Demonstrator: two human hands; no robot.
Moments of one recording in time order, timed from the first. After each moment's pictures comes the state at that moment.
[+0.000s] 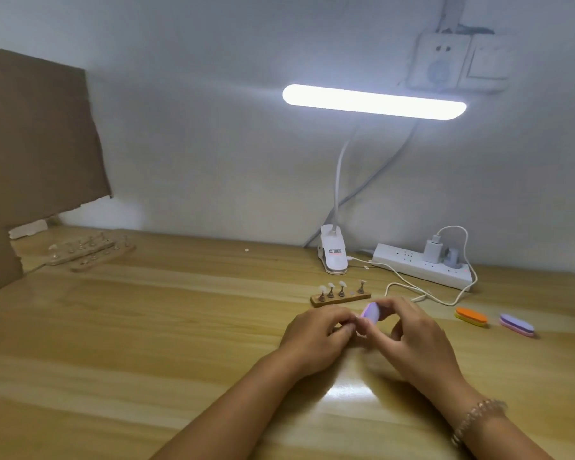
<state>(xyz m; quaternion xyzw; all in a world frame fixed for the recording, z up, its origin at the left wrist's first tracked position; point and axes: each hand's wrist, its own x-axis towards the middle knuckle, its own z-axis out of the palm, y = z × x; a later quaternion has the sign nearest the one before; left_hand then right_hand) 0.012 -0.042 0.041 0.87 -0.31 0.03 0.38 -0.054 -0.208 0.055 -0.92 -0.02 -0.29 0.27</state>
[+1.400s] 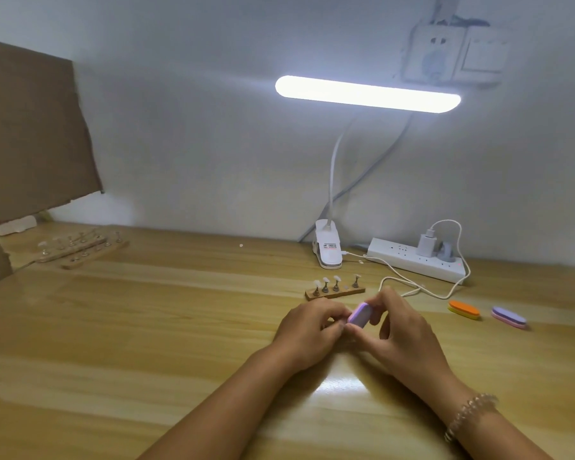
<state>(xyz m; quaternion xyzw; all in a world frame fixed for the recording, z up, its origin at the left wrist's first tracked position) 0.012 -0.040 0.042 0.86 -0.32 0.03 0.40 -0.053 -0.208 0.048 -0.92 -0.05 -0.29 0.27</state>
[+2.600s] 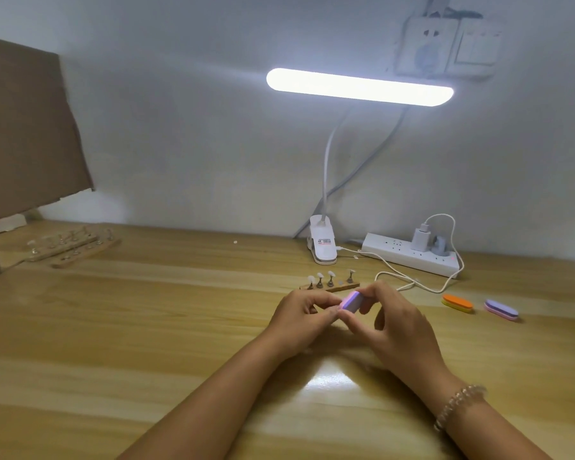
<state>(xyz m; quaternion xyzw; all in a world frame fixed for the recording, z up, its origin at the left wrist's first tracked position) 0.020 -0.039 0.041 0.79 -0.28 -0.01 0.55 -0.051 -0.206 0.047 -0.91 -0.06 -0.33 0.25</state>
